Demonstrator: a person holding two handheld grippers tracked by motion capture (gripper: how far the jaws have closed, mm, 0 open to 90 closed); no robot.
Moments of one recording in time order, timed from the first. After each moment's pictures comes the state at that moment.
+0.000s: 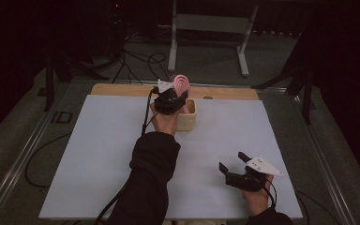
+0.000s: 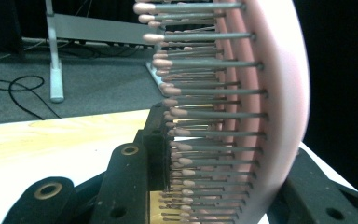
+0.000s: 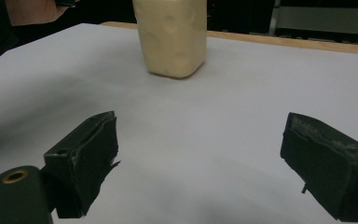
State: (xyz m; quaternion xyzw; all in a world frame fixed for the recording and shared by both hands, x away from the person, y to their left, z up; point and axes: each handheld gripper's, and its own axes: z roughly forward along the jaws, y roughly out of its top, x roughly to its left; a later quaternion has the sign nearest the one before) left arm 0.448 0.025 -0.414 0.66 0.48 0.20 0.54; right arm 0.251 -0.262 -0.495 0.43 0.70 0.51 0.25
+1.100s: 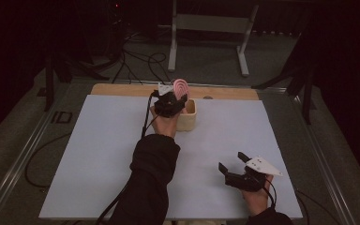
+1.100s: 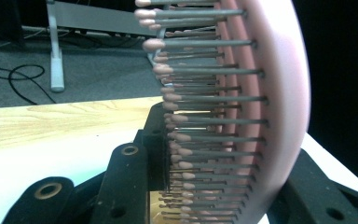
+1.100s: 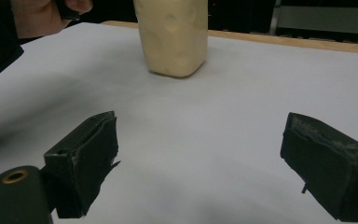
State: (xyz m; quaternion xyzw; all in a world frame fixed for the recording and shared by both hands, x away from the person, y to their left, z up) left arm 0.449 0.026 -0.429 0.67 0.49 0.19 0.53; right arm 0.251 -0.261 -0.496 0.43 0.70 0.51 0.25
